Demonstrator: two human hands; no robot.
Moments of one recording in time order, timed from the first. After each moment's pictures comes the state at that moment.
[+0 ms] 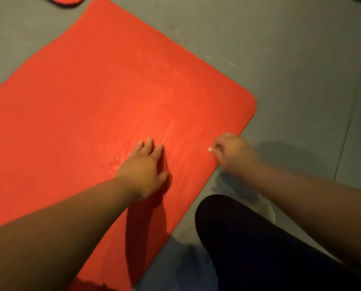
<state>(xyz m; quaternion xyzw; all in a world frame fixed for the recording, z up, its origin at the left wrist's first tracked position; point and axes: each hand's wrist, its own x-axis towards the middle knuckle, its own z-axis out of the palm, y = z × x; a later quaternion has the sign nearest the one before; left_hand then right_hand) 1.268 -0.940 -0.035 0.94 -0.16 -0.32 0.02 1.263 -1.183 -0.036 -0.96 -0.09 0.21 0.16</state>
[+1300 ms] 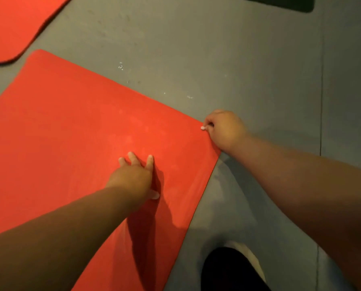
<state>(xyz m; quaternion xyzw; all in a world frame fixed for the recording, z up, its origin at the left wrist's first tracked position) 1.378 -1.033 -0.037 0.89 -0.20 -0.40 -0.13 1.401 -1.280 -0.067 -0.98 0.05 0.06 0.19</state>
